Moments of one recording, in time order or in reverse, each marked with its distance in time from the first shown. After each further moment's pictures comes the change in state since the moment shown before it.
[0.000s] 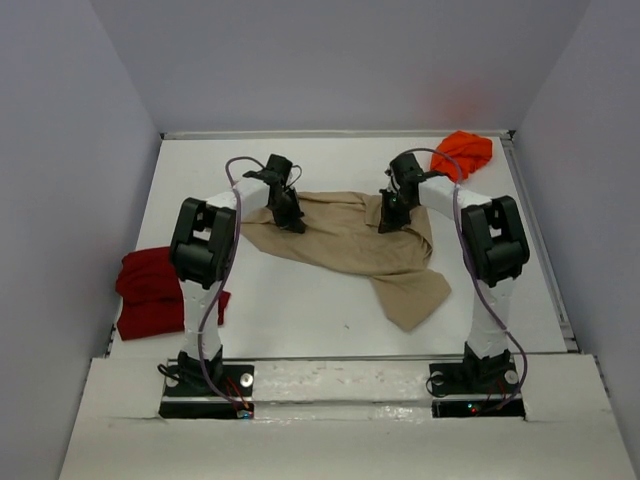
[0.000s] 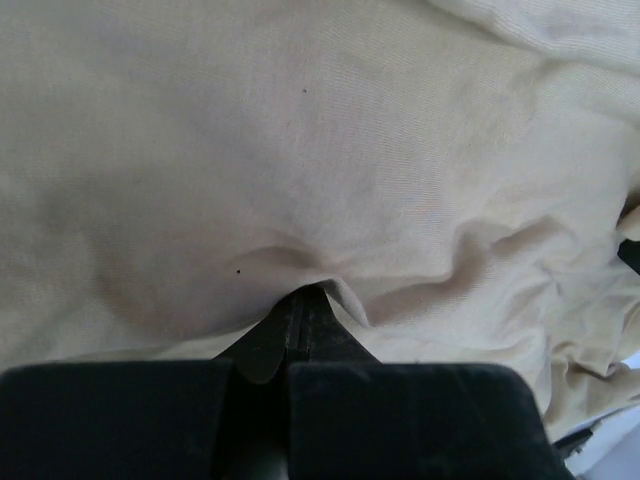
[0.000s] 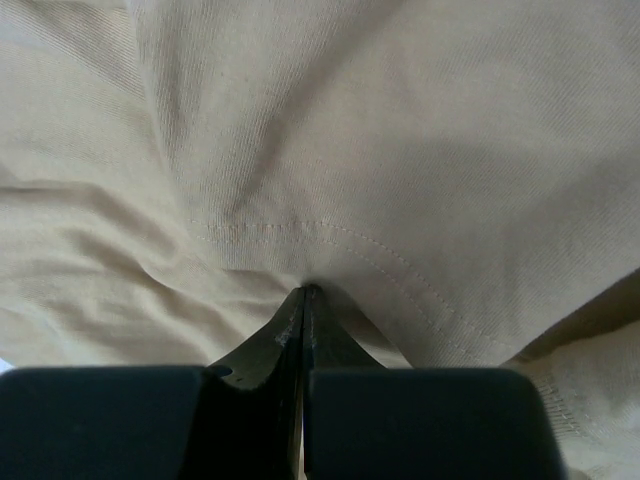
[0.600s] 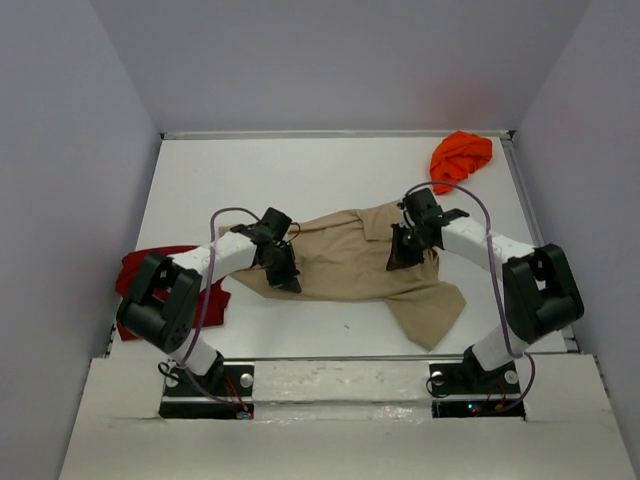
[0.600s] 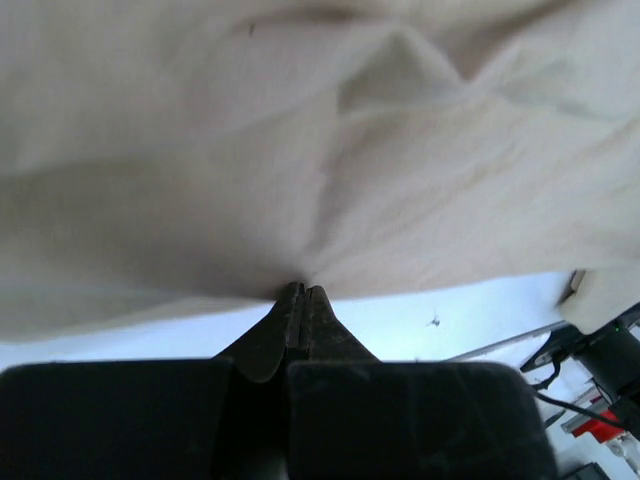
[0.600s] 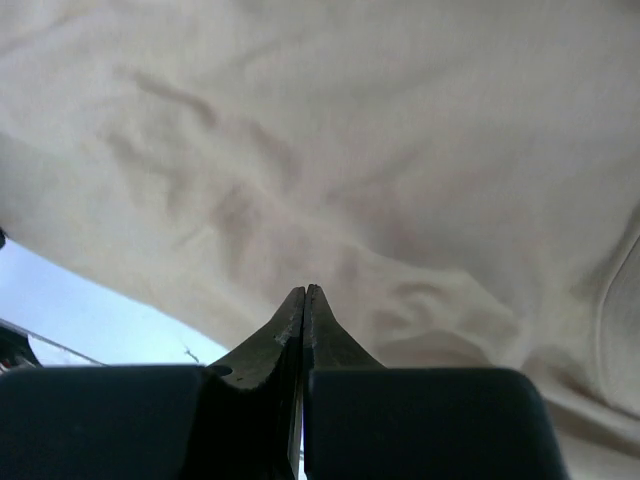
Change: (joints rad) left arm -0.159 -0.527 -0.654 0.042 0.026 -0.149; right arm 0.057 -0.467 -0.516 0.045 -0.051 0.093
